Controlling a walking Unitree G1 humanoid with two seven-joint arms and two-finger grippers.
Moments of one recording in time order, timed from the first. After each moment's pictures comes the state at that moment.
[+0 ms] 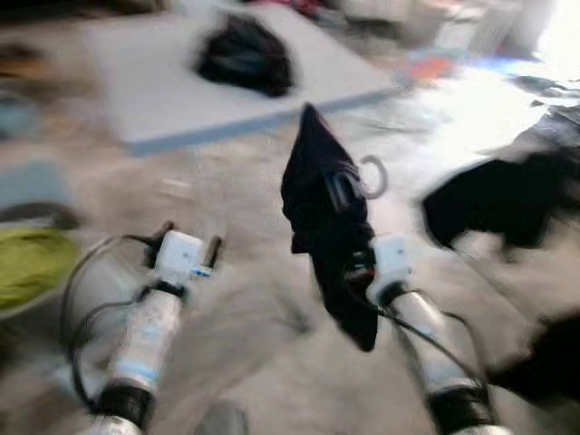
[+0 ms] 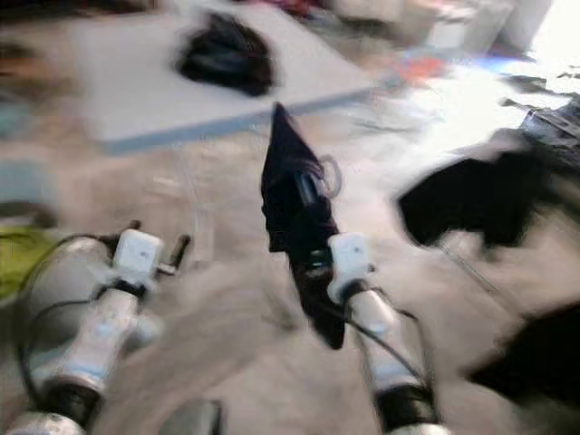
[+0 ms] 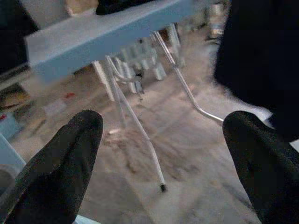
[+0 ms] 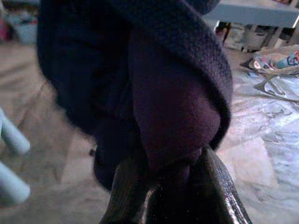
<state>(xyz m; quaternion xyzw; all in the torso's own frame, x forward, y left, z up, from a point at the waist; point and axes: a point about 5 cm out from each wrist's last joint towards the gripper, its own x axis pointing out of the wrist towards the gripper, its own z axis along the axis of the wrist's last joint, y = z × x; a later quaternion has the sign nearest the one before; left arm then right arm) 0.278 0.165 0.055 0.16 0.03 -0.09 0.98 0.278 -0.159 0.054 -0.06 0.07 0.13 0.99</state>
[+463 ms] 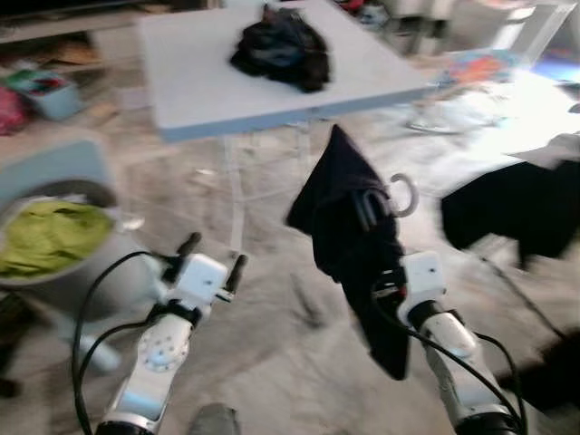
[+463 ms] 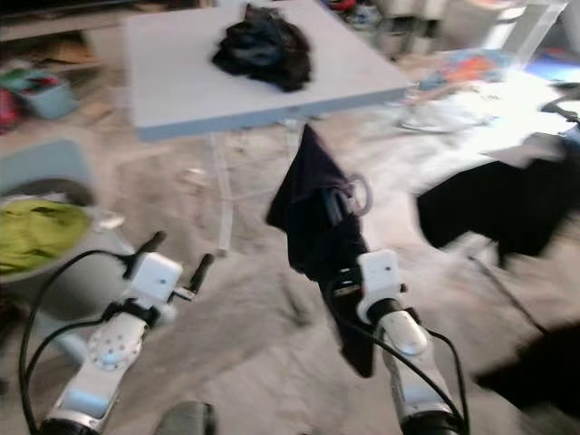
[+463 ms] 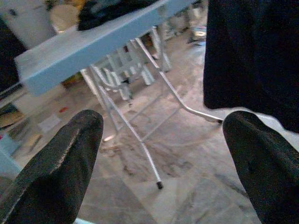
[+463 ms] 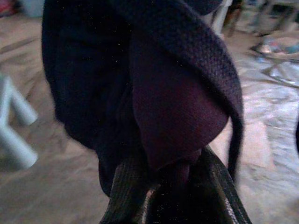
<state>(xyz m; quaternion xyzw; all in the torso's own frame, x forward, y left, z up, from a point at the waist) 0.250 0.148 0.060 0.21 0.01 -0.15 0.97 0.258 -0.179 0.046 -0.06 0.11 0.15 0.98</state>
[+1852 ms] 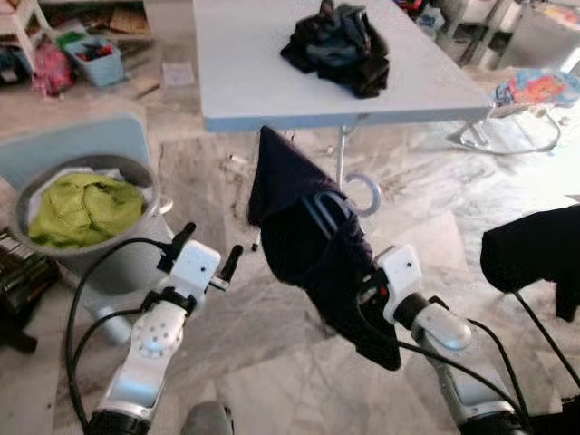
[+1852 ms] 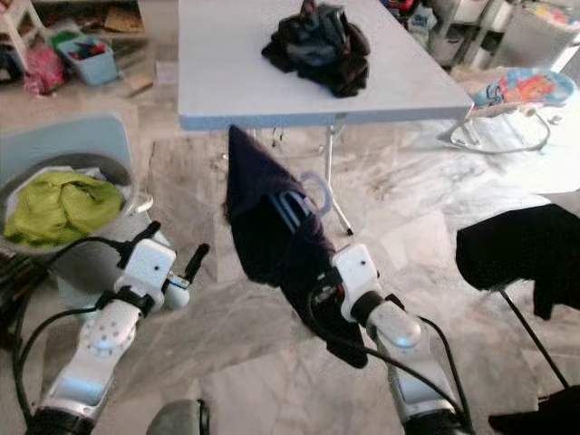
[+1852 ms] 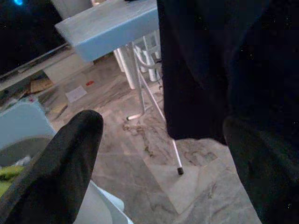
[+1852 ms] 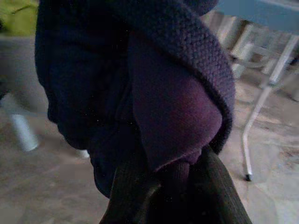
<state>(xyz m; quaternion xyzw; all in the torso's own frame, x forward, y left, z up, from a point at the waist) 0.256 0.159 0.070 0.20 0.01 -0.13 0.97 0.256 -0.154 0.070 -0.08 0.07 0.26 0.96</state>
